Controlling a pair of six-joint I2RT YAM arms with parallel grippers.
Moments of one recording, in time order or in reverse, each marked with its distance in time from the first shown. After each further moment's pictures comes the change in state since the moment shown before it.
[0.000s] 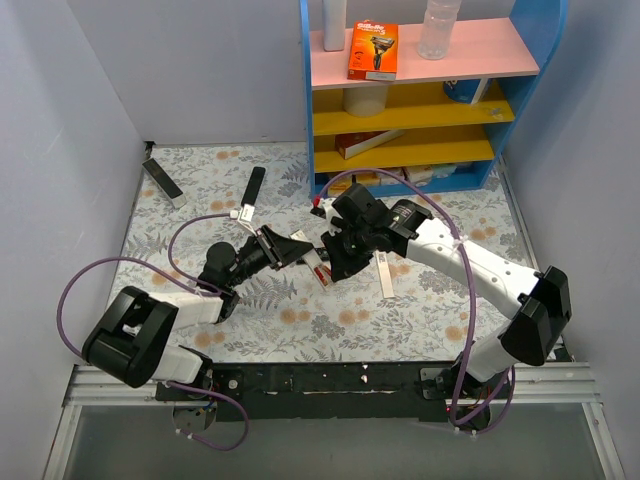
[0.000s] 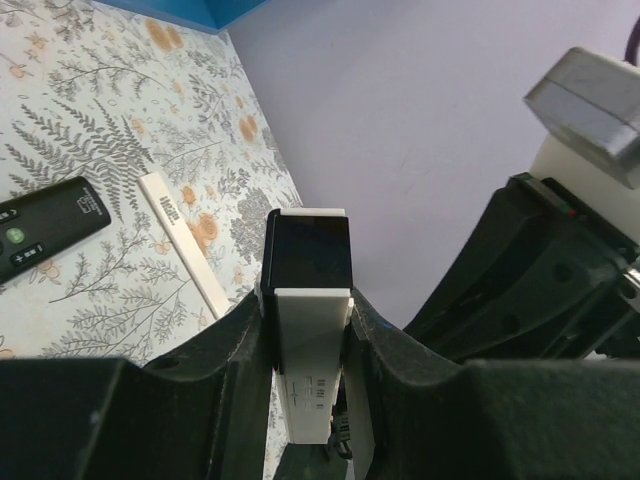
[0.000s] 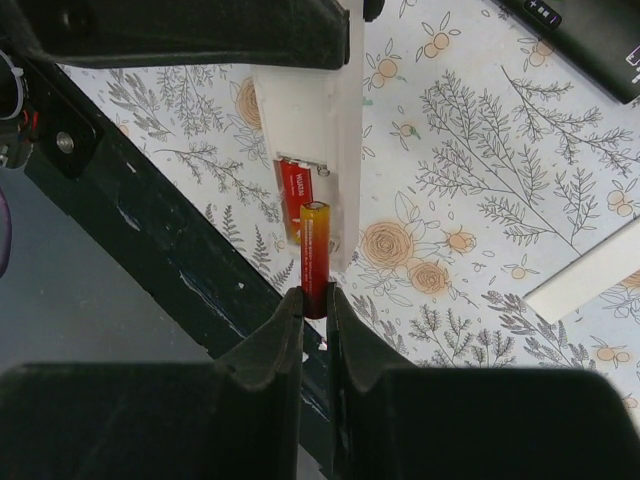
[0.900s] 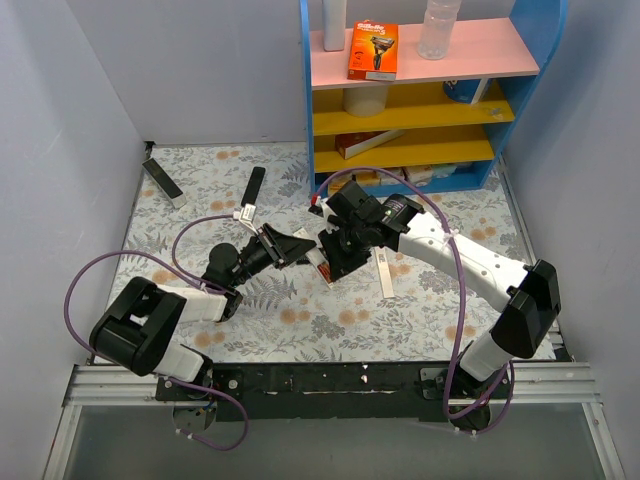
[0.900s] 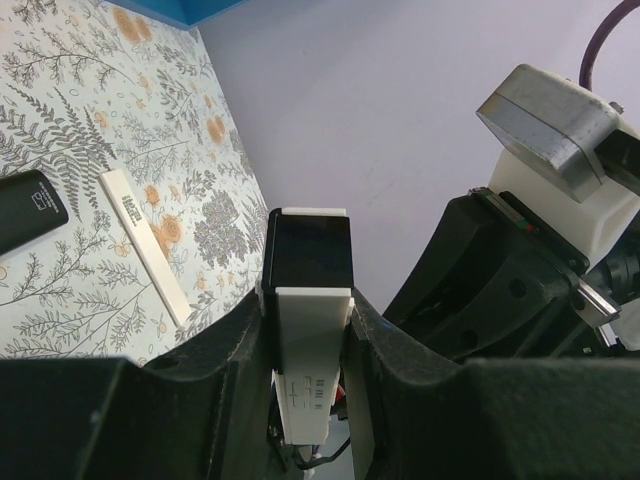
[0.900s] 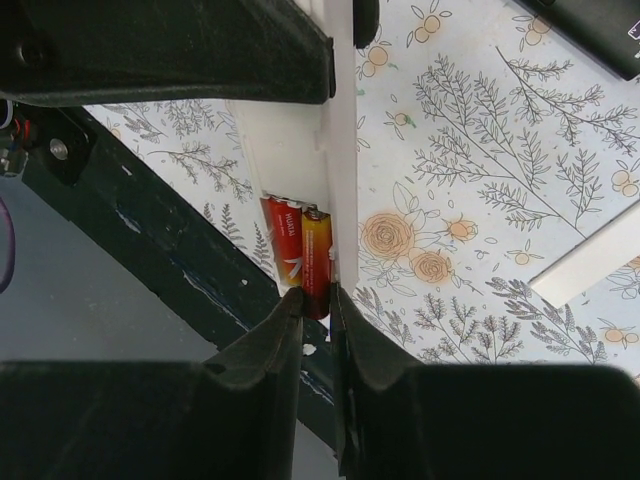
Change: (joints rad) left arm -0.021 0.068 0.008 0.119 -0.010 -0.140; right arm 0.001 0.069 0.065 -0.066 0.015 0.037
